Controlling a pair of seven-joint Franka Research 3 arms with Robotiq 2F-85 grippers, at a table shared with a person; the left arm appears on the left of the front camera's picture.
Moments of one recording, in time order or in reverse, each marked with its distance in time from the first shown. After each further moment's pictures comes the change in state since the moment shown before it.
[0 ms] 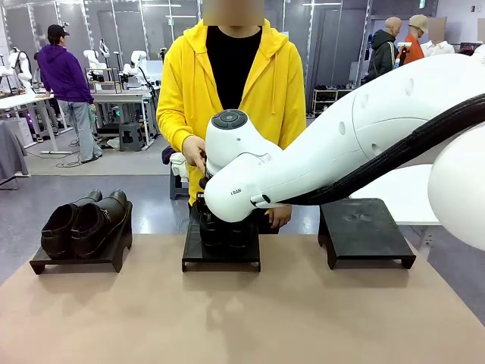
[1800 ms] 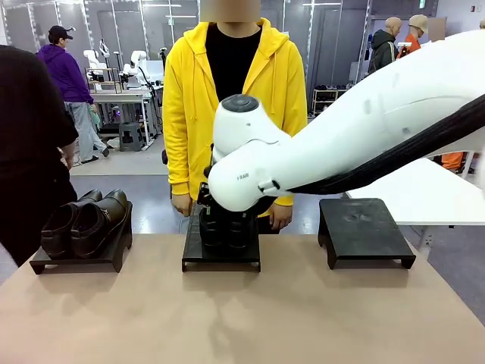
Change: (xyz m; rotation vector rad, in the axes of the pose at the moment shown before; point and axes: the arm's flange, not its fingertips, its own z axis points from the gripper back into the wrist) left arm 0.000 0.000 0.000 0.000 0.000 0.000; right arm -0.009 -0.020 0.053 0.050 0.039 -0.045
